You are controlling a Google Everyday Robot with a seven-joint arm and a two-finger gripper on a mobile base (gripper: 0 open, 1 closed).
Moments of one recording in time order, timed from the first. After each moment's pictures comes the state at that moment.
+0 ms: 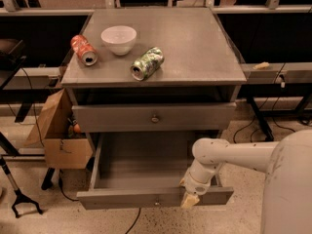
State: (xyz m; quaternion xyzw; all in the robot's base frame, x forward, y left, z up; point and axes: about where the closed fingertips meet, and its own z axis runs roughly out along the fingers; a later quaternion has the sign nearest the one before) arm 0.445 -0.119 0.409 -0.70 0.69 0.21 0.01
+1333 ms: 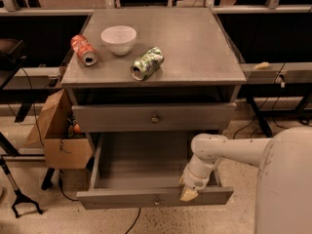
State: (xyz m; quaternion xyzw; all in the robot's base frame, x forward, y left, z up) arm 0.466 -0.117 0.410 -0.70 0.69 0.21 0.01
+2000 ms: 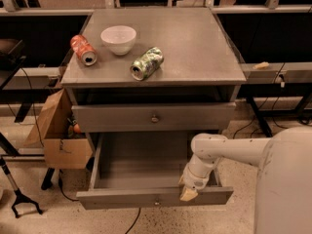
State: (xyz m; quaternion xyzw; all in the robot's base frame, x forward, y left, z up) arm 0.466 -0.117 0.410 -0.70 0.69 0.21 0.01
